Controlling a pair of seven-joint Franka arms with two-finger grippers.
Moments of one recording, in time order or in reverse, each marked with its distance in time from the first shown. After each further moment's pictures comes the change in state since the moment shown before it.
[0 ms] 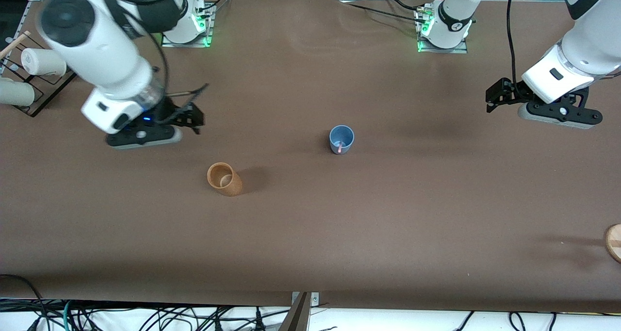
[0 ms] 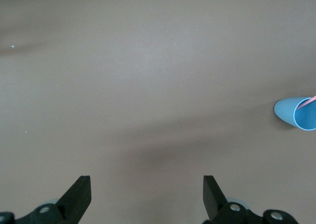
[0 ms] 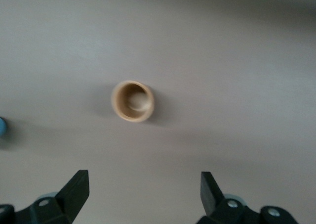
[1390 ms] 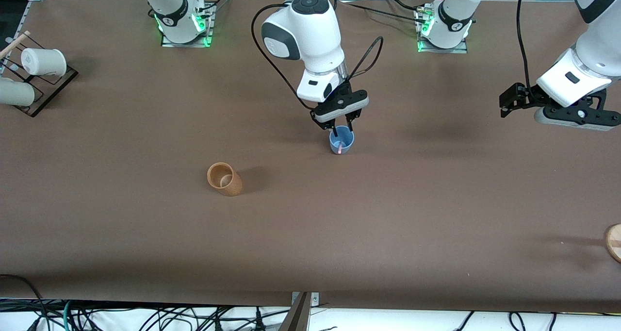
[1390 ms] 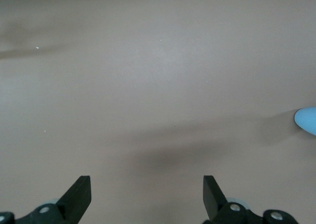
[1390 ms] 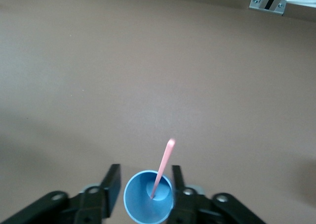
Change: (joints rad) left arm 0.001 -0.002 0.040 -0.011 0.042 0.029 0.000; right arm 0.676 0.392 -0.124 0.147 -0.144 0.639 0.512
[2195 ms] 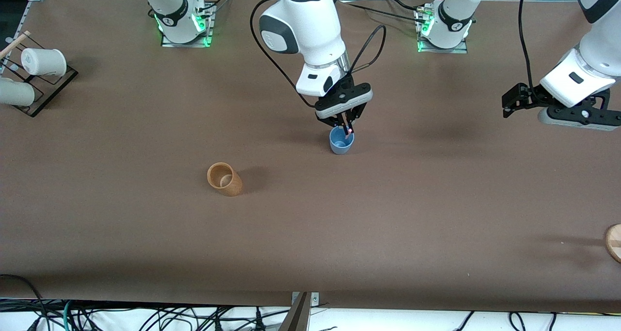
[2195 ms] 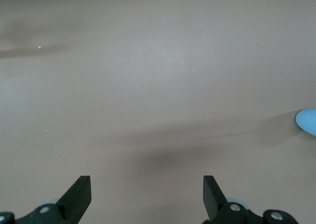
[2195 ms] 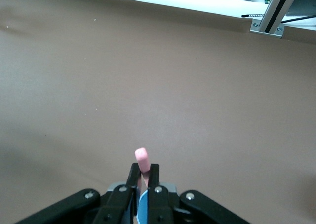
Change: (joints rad) left arm 0.001 -0.002 0.006 0.000 0.000 0.002 0.000; right arm -0.006 -0.001 0.001 0.050 0.004 0.006 -0.005
